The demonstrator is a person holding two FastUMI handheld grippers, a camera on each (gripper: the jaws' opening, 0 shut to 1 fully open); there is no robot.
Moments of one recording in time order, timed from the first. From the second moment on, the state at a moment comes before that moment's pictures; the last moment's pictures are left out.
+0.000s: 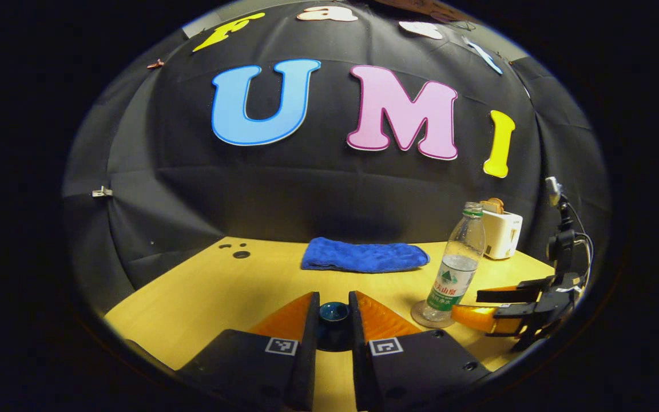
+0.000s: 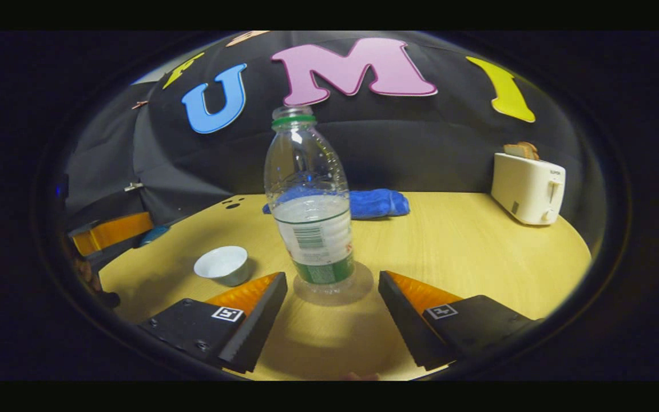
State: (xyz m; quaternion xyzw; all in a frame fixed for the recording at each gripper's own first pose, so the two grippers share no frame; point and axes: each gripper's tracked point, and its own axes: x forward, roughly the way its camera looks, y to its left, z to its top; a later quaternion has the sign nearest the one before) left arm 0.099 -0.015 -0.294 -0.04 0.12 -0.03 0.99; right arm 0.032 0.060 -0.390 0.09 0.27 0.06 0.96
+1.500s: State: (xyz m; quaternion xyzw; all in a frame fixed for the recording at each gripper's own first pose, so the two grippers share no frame) left arm 0.110 -0.060 -0.259 -0.02 0.12 -0.06 0.99; right arm 0.021 0.010 -0.265 0.10 0.19 0.03 0.98
